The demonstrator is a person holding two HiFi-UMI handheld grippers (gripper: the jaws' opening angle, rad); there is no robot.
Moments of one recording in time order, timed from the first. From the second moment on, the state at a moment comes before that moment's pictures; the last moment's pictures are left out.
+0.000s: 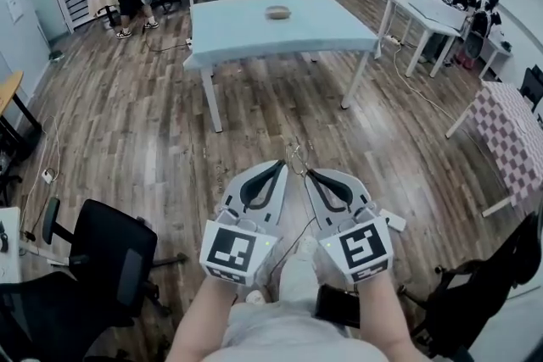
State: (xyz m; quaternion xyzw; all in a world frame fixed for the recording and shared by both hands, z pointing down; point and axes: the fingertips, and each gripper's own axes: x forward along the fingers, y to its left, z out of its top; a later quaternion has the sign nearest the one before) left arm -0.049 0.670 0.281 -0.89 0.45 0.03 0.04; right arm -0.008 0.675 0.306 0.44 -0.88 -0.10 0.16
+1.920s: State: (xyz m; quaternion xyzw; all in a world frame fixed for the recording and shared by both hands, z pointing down) left arm 0.067 0.369 0.306 -0.86 0.51 0.06 -0.05; right arm 0.110 0.389 0.331 0.34 -0.92 -0.08 0.14
